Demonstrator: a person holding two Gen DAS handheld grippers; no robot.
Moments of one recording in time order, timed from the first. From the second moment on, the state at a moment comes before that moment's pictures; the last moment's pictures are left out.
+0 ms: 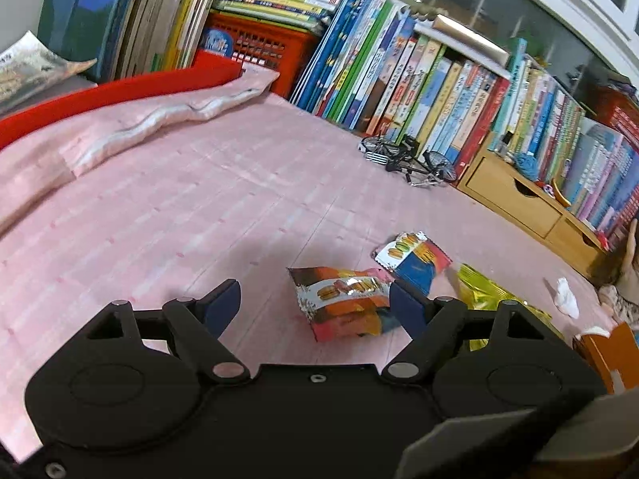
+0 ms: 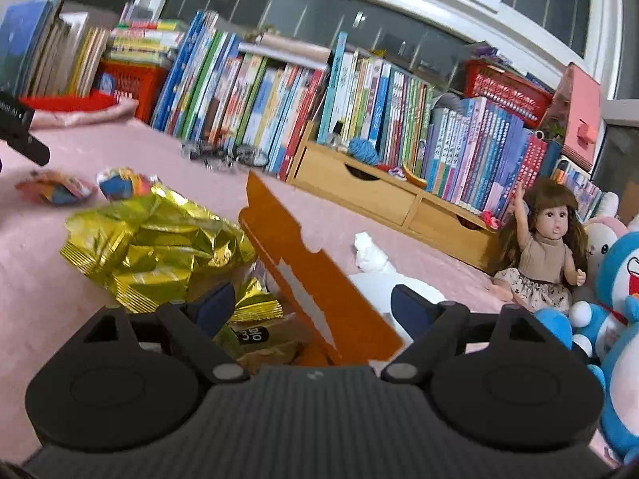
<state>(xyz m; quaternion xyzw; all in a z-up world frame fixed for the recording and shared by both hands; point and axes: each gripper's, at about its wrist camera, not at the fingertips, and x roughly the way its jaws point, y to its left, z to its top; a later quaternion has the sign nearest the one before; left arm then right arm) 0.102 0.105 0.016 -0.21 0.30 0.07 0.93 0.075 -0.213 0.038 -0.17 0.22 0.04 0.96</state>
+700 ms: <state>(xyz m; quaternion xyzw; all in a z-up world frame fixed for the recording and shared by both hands) 0.101 0.082 0.028 -0.20 0.27 0.04 0.94 0.073 -0.214 0.062 -0.19 0.15 0.04 0.97</state>
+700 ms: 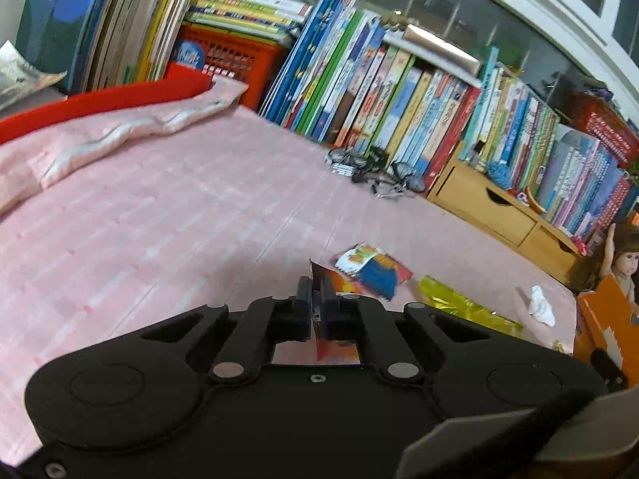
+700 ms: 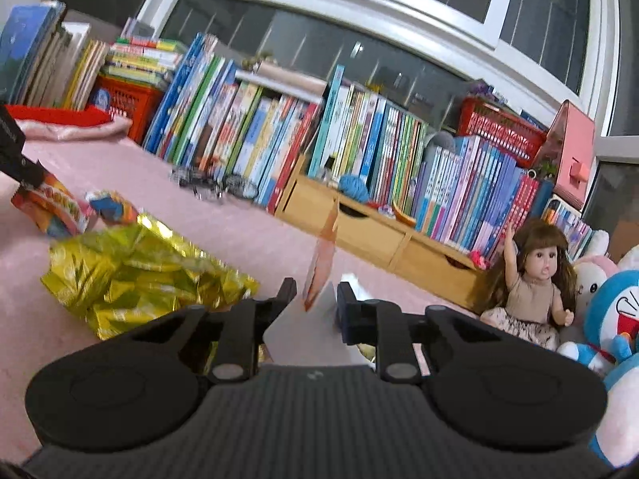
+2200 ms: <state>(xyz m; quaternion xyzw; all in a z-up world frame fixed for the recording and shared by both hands) 0.017 0.062 0.007 -0.07 0.25 0.05 0.97 -0.010 -0.244 0.060 0.00 0.18 0.16 0.97</state>
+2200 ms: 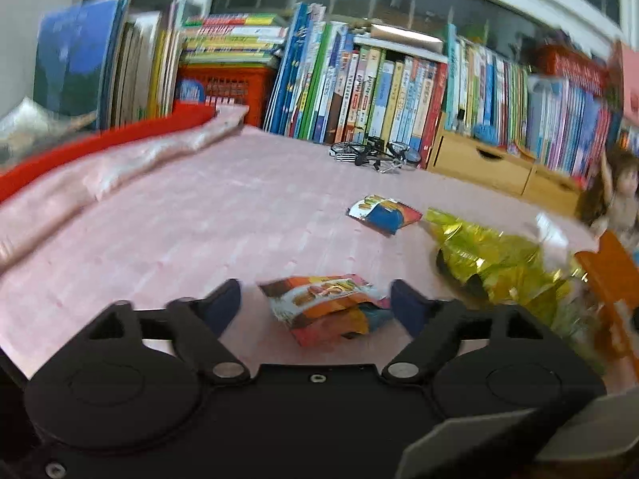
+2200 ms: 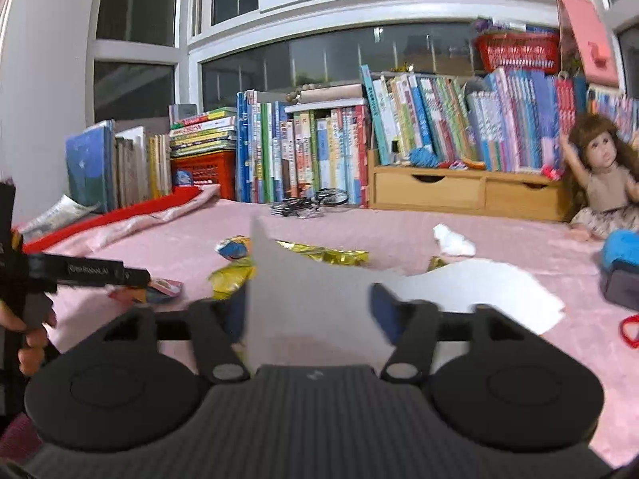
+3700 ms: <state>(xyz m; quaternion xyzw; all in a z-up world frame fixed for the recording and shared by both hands) 0.048 0.069 -0.007 -0.14 0.25 0.03 0.96 -0.044 -0.198 0.041 -0.10 0.20 0.21 0.95</state>
